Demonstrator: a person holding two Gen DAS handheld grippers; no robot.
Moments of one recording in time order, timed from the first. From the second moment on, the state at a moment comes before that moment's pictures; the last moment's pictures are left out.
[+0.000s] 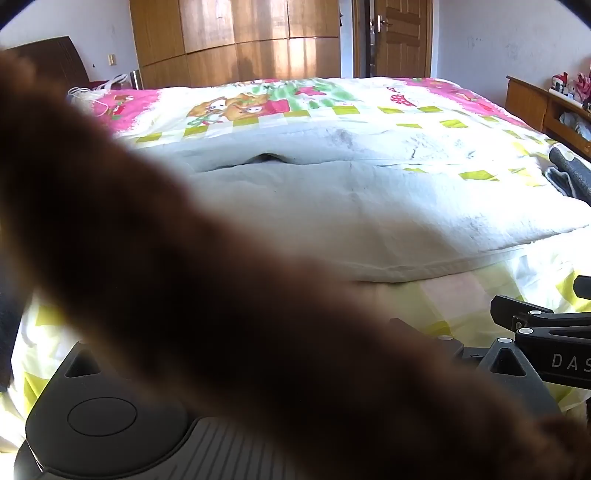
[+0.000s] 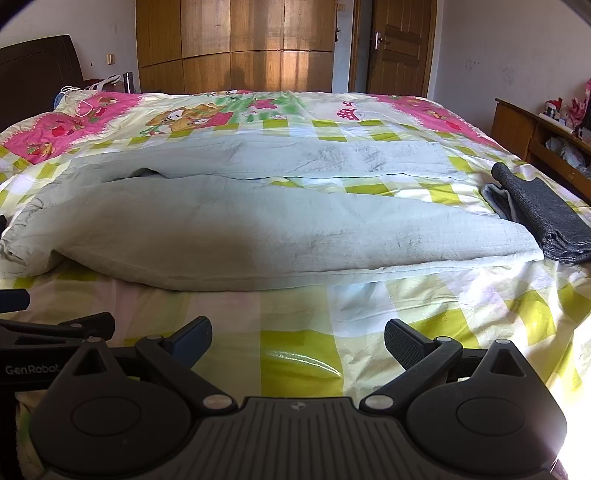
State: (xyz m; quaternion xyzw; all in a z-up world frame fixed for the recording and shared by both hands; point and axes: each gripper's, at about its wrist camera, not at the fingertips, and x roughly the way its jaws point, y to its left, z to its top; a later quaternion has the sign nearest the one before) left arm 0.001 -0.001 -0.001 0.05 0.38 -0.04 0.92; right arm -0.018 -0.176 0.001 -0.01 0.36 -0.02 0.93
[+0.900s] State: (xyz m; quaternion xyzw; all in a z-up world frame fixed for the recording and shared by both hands) left arm -0.001 0.002 -0.001 0.04 0.38 -0.04 0.92; right arm -0.019 -0.173 0.000 -0.01 0.36 -0.02 0.93
